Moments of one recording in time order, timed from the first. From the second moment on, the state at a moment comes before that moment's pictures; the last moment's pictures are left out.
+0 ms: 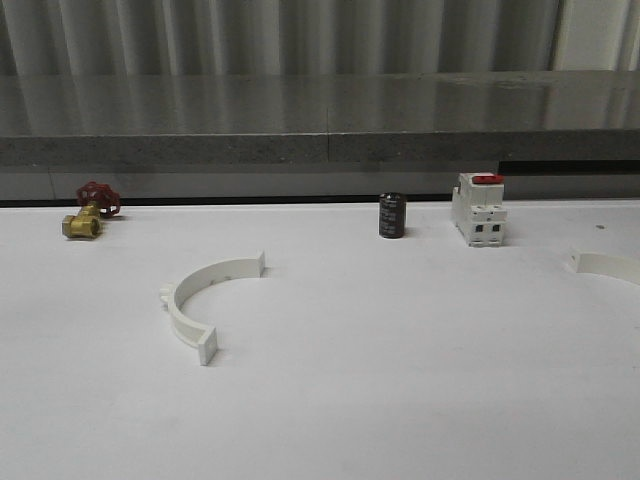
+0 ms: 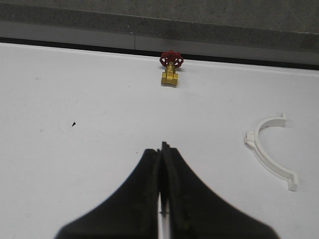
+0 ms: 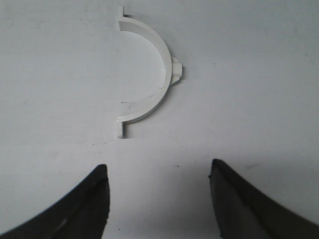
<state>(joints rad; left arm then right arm) -0.01 0.31 -0.47 -0.01 0.66 -0.07 -0.02 1.08 -0.74 -0.07 0.68 0.06</state>
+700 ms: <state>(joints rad) -0.01 0.31 -0.47 -0.01 0.66 -0.07 -0.13 1.78 -1.13 0.03 0.76 0.08</state>
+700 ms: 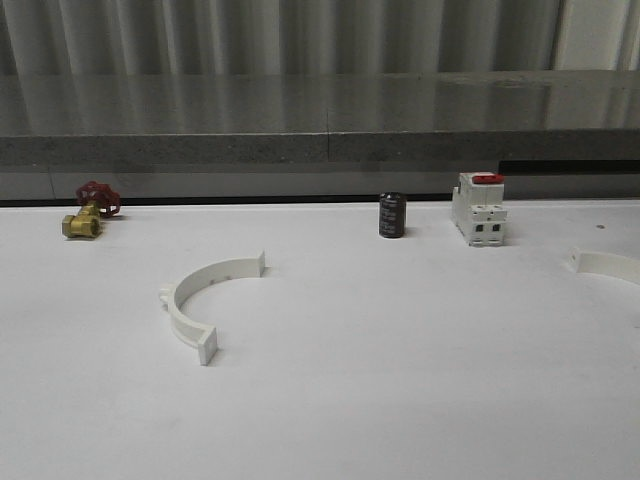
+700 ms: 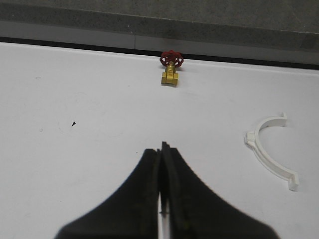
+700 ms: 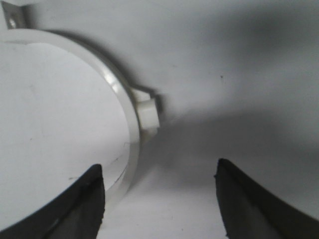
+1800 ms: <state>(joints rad) -0.01 0.31 -0.47 -0.01 0.66 -0.07 -0.05 1.87 -1.29 0.06 0.83 0.18</state>
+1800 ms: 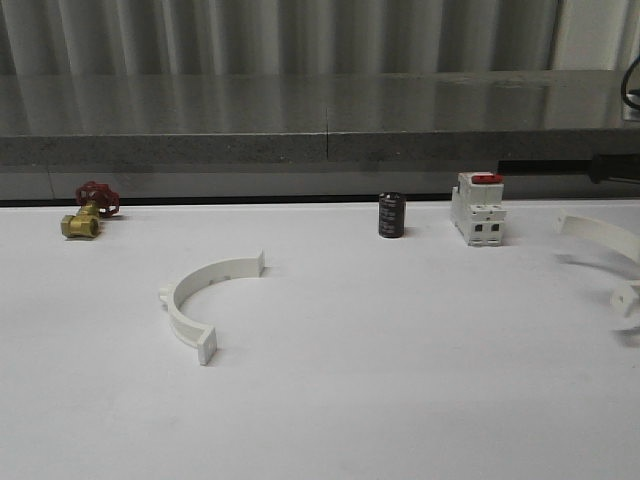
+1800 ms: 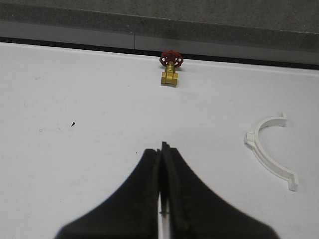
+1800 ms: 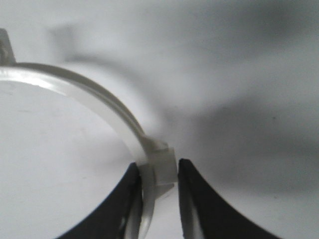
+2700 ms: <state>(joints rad) -0.01 0.31 -0.47 -0.01 0.66 -0.07 0.51 1.88 -1.37 0.05 0.90 0.87</state>
